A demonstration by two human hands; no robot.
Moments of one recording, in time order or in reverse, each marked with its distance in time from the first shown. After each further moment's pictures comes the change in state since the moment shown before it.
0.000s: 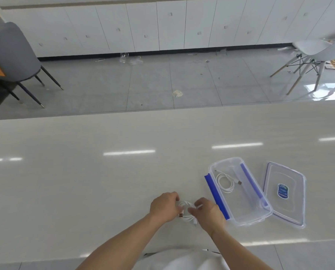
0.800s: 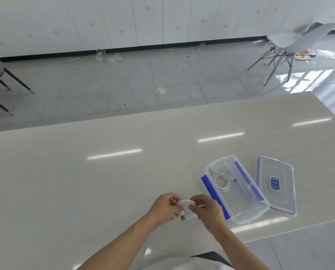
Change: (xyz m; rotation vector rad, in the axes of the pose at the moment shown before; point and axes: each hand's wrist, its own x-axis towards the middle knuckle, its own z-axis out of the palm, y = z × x) left_hand 0.008 -0.008 -0.026 -0.657 -0.202 0.029; right_hand -0.001 -0.009 -0.008 0.453 0.049 -0.065
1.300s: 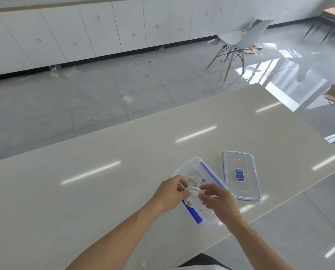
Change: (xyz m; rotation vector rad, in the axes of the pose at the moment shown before) left_hand 0.039 0.123 0.049 0.278 -0.126 0.256; right_hand 0.001 0.003 -0.116 0.135 0.252 0.015
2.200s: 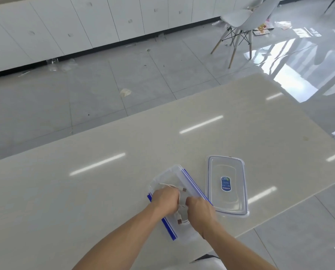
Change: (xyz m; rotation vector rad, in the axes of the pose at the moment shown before) left_hand 0.088 0.026 0.070 0.904 -0.216 -0.149; right_hand 0.068 0.044 -0.003 -0.970 -0.310 -0.089
